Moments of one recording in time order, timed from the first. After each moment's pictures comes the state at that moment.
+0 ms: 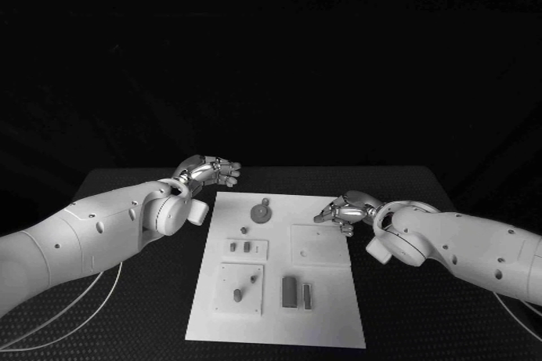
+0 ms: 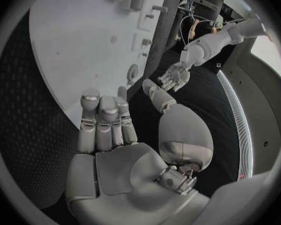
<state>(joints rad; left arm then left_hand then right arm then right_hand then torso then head) 1.24 -0.62 -0.10 1.05 -0.17 -0.18 0.26 1.00 -0.07 0.50 -0.23 0.08 0.82 0.19 0.32 0.47 1.12 0.15 0.09 0.08 0.92 0.12 0.53 0.45 0.04 0.70 0.02 0.46 1.27 1.16 -0.77 -0.09 1.31 -0.75 -0.21 -0.08 0.80 -0.16 0.58 -0.28 0.16 0.98 0.11 0.26 0.60 1.10 0.00 1.08 1.24 1.26 -0.10 1.13 1.17 0.24 1.16 -0.04 0.99 1.29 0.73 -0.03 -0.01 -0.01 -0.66</state>
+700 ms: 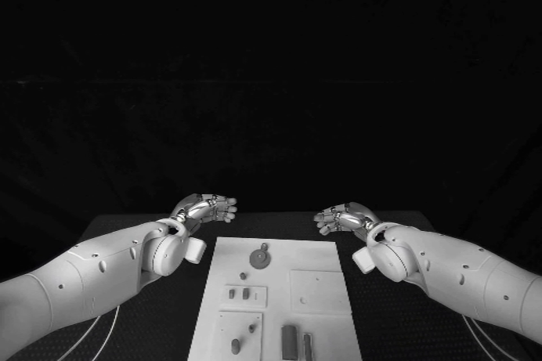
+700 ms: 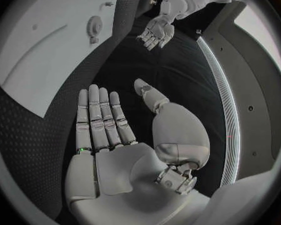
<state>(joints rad) 1.22 -0.59 -0.10 0.97 -0.09 -0.12 0.32 0.99 -0.06 0.48 -0.26 0.06 0.81 0.17 0.32 0.46 1.13 0.14 0.09 0.07 0.89 0.13 0.45 0.45 0.04 0.70 0.03 0.41 1.27 1.13 -0.59 0.00 0.98 -0.43 -0.18 0.19 0.91 -0.09 0.53 -0.29 0.20 0.83 0.16 0.23 0.57 0.89 0.14 0.35 0.42 0.89 0.12 0.38 0.65 0.21 0.65 0.19 0.36 0.93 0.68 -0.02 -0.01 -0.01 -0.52</state>
